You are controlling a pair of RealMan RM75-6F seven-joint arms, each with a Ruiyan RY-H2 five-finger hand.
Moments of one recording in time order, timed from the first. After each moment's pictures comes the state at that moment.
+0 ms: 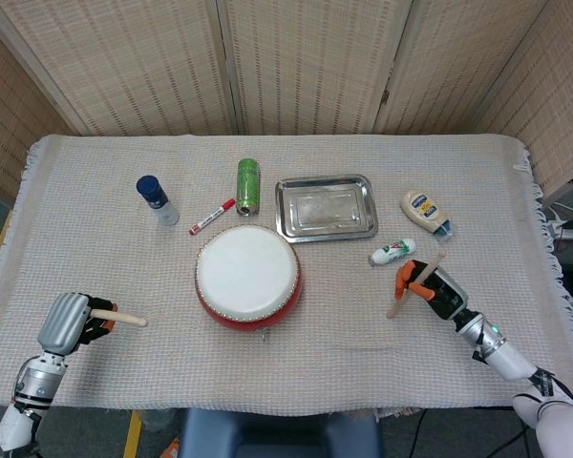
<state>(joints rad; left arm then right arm) -0.30 -1.34 -0.04 -1.36 1.55 1.38 -0.34 0.51 -1.71 -0.15 -0.44 -1.75 1.33 2.46</state>
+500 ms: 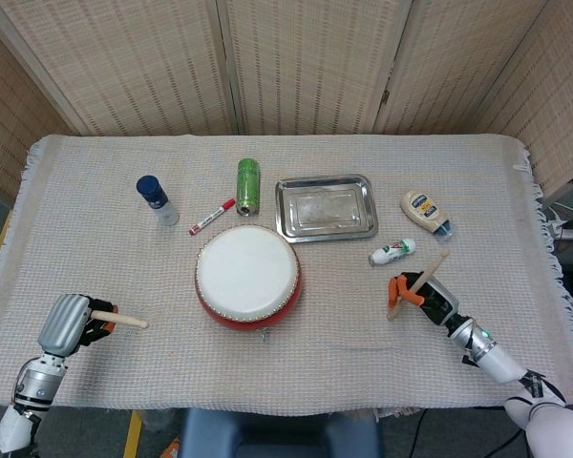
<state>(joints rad) -0.30 -1.33 -0.04 -1.38 1.55 1.37 -0.33 0.52 -1.75 -0.19 -0.42 -1.75 1.27 2.34</state>
